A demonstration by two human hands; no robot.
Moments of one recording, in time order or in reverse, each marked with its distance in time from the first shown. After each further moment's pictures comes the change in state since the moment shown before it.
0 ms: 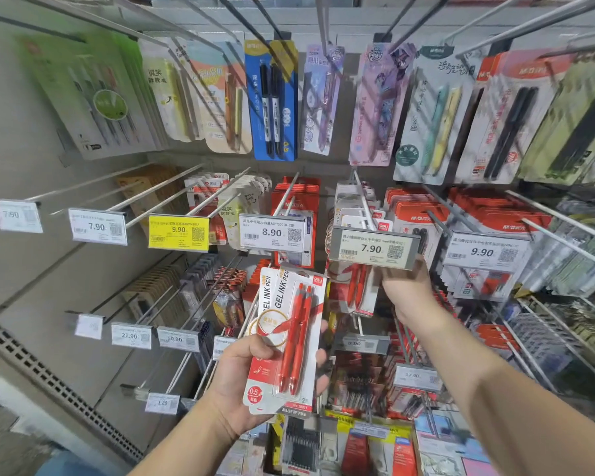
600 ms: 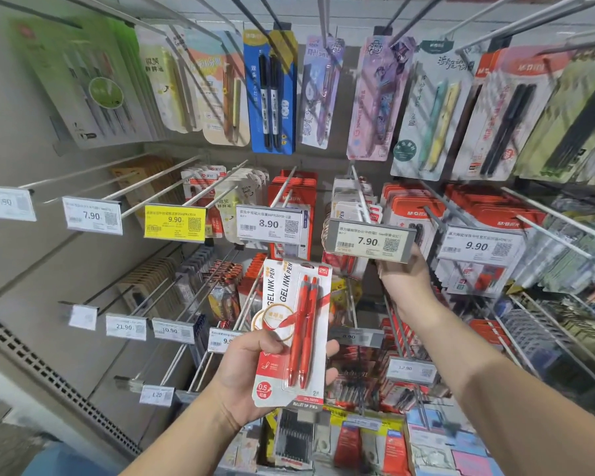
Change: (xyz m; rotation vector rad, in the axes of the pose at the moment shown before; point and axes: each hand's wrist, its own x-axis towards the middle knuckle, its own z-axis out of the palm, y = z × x) left_hand 0.001 -0.006 0.017 0.007 0.053 -0.099; right_hand 0.001 0.005 -0.008 -0.132 0.007 -0.017
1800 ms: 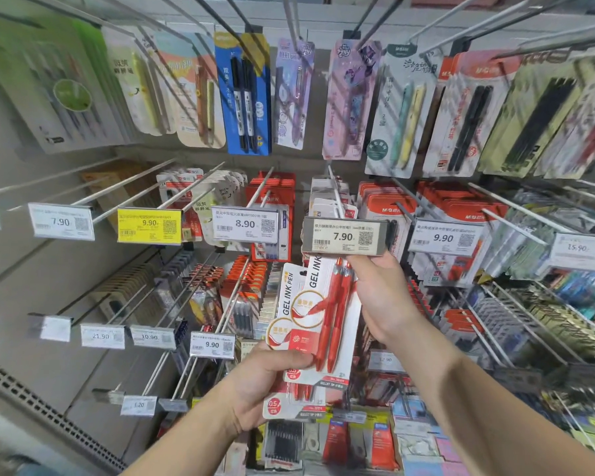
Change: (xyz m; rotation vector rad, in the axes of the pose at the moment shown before) left_hand 0.006 -0.024 0.018 0.335 0.280 -0.030; right_hand -0.058 -0.037 0.005 0.274 -0.170 0.001
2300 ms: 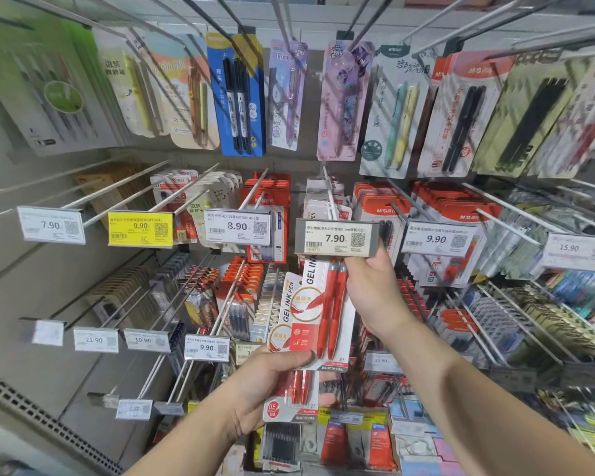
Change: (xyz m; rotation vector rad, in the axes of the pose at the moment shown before) left_hand 0.007 -0.004 0.005 -0.038 0.021 -0.074; right_hand 0.015 0.008 -0.003 -0.161 0.042 -0.168
